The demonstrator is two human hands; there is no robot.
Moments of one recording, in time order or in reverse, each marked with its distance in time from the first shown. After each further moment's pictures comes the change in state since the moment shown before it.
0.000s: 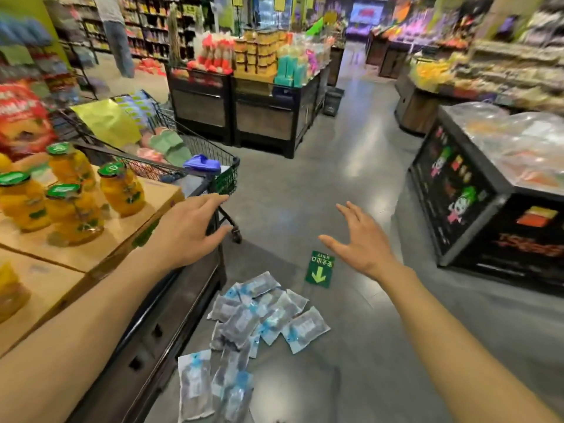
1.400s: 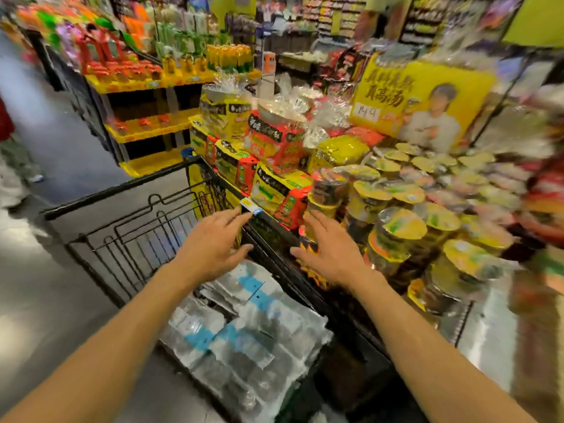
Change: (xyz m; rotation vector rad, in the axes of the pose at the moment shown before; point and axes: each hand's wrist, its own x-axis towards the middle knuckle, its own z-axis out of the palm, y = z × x) left_hand -0.918 0.128 -0.336 0.590 0.031 -1.957; right_hand -0.664 -0.753 0.180 0.234 -0.669 -2.164
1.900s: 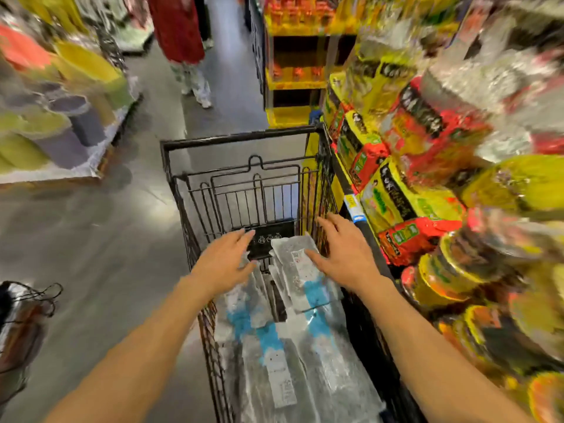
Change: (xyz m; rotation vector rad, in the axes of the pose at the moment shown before) left_hand -0.019 -0.085 0.115 -0.097 -0.283 -0.725; right_hand 0.198 -0.016 0.142 0.045 -0.207 -0.482
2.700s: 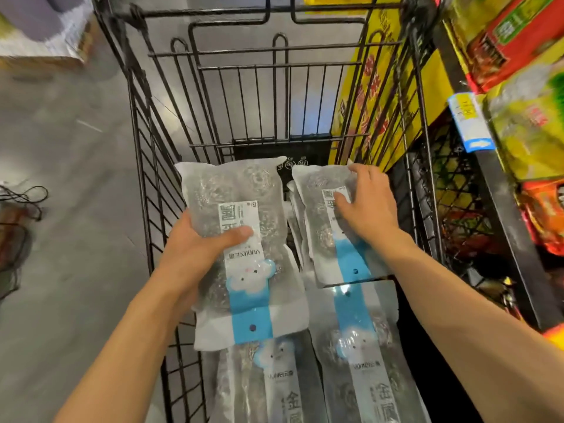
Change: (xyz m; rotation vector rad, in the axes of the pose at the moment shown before) left_hand 0.028 -0.030 0.150 -1.498 0.218 -0.759; right_hand 0.112 0.083 0.231 0.131 -0.030 0.144
